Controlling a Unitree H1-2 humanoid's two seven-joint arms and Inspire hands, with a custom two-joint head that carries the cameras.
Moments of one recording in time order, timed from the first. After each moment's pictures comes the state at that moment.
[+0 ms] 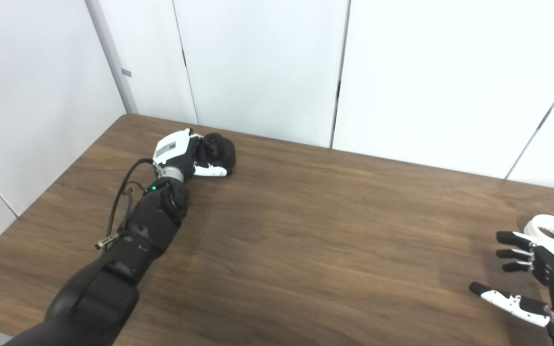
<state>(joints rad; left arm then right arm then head) -0.63 0.45 -0.17 0.85 0.55 0.12 0.24 0.02 -0.23 -0.07 -0.10 -0.26 -0.12 -0.03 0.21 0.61</state>
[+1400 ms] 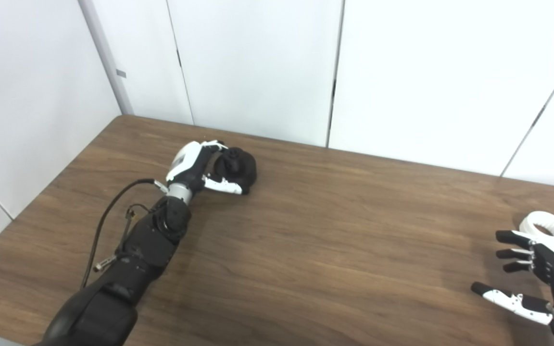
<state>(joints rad) -0.54 0.43 -0.16 0.80 0.39 -0.22 0.18 0.02 -0.26 -0.07 -0.11 -0.25 -0.11 0.00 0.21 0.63</state>
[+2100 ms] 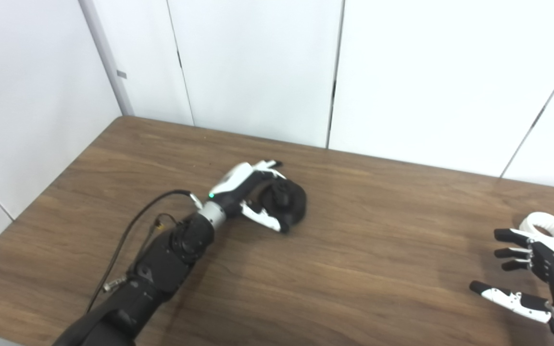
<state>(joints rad) -0.45 0.38 -0.28 0.55 0.38 -0.30 -0.04 0.02 -0.26 -0.07 -0.12 -0.25 -0.09 0.00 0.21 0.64</state>
